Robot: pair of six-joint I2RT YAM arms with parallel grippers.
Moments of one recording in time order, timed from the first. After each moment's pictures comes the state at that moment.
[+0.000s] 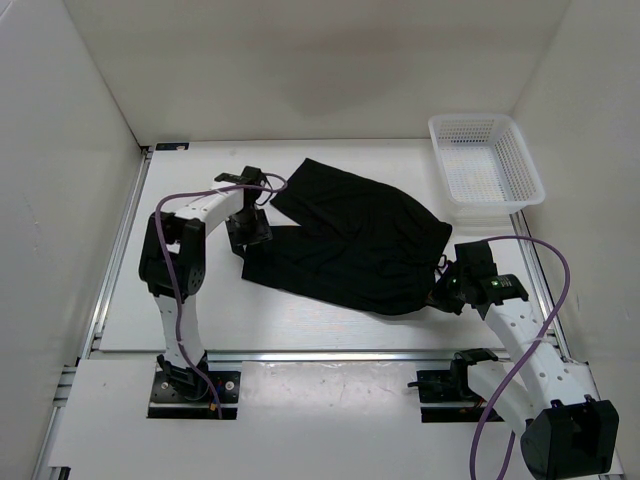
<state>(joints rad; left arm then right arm) -0.30 1.97 1.47 -0.97 -0.06 -0.58 0.19 0.85 0.61 -0.82 -0.10 0.75</state>
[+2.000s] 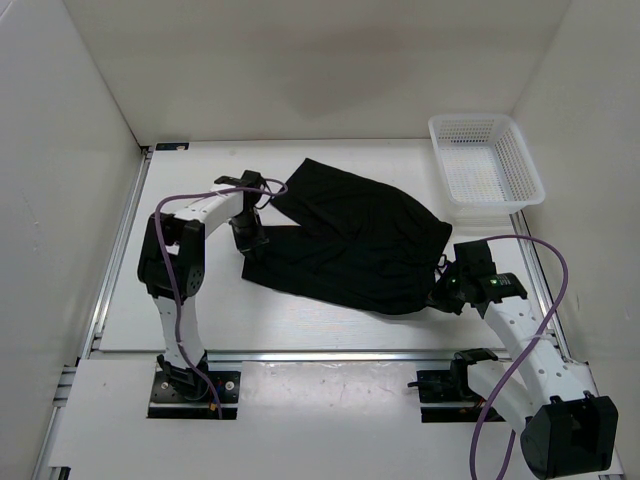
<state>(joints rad) -0.30 1.97 1.43 -0.98 0.00 -0.56 0.19 0.87 0.61 -0.82 -0.10 0.73</state>
